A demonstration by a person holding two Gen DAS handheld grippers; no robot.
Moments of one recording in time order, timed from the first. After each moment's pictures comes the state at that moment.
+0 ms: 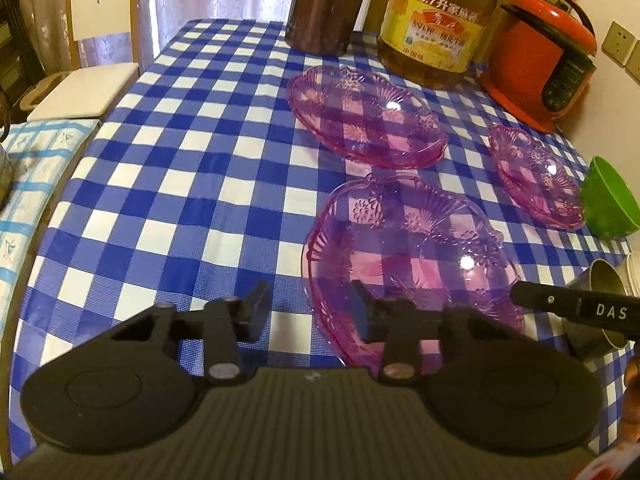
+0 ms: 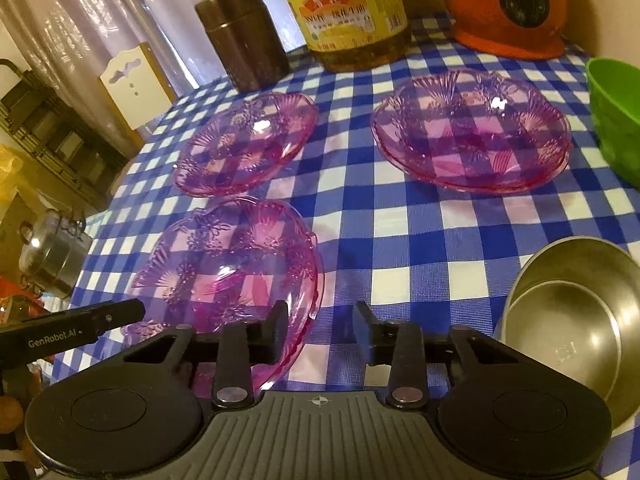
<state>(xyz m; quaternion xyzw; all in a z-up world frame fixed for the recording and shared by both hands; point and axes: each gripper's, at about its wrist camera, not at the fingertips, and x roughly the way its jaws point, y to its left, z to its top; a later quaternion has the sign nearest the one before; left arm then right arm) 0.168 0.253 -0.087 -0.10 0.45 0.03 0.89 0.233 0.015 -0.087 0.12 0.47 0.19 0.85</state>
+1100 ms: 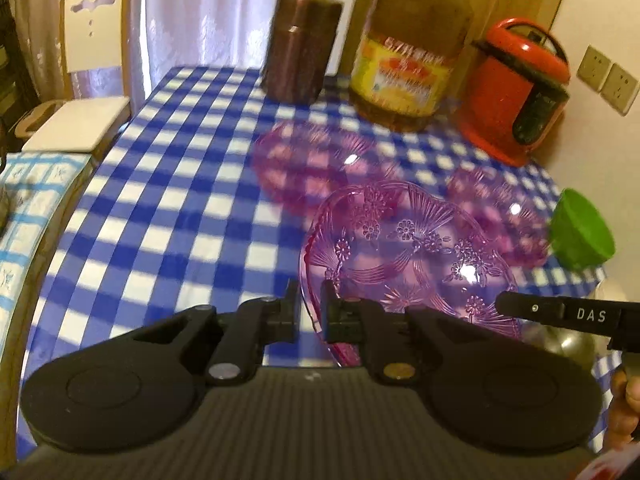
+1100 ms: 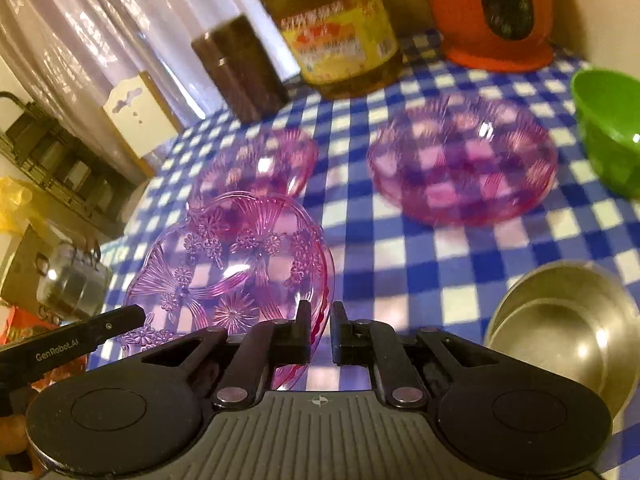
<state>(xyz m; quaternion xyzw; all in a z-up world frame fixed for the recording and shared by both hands) 0.175 0.224 -0.033 -0.10 0.40 0.02 0.91 0.235 -0.007 -0.048 0.16 0.45 0.18 0.86</state>
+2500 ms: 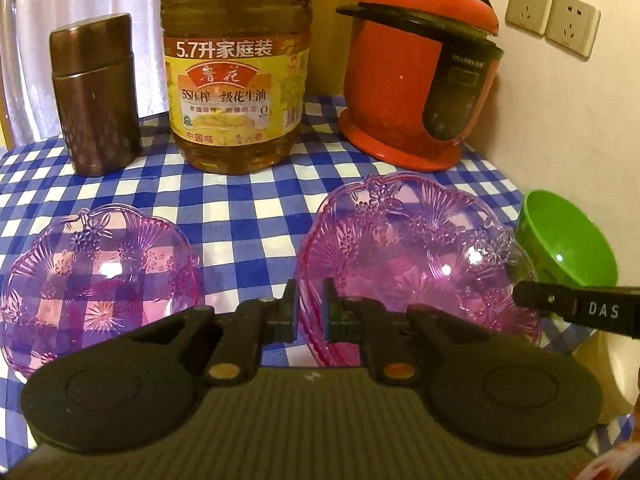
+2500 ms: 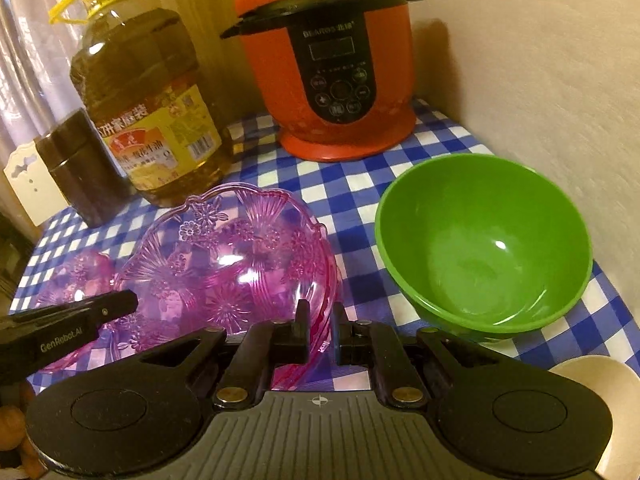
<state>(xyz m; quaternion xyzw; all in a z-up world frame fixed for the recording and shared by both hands) 0.341 0.078 -0.086 -0.02 0.37 -0.10 0.92 0.334 -0.131 -0.067 0.13 0.40 0.04 0.90</state>
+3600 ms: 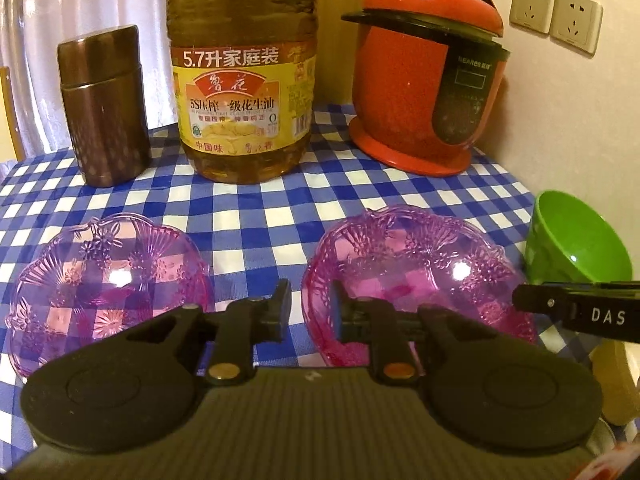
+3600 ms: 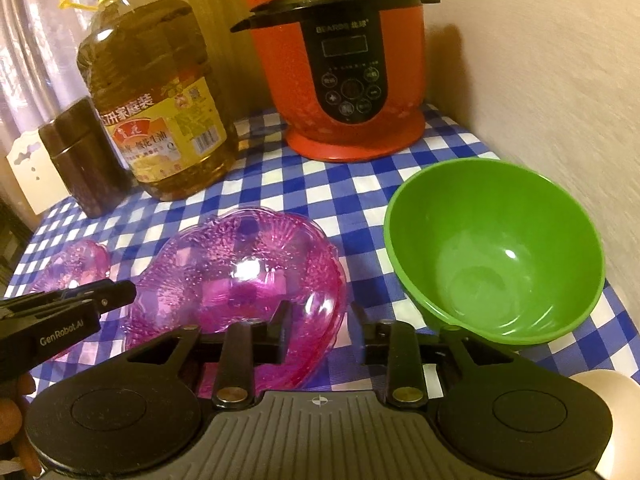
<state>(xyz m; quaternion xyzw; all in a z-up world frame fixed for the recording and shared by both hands) 0.342 0.081 -0.086 -0.01 0.35 -0.08 0.93 0.337 -0.124 -0.069 0.11 0.40 0.04 0.91</state>
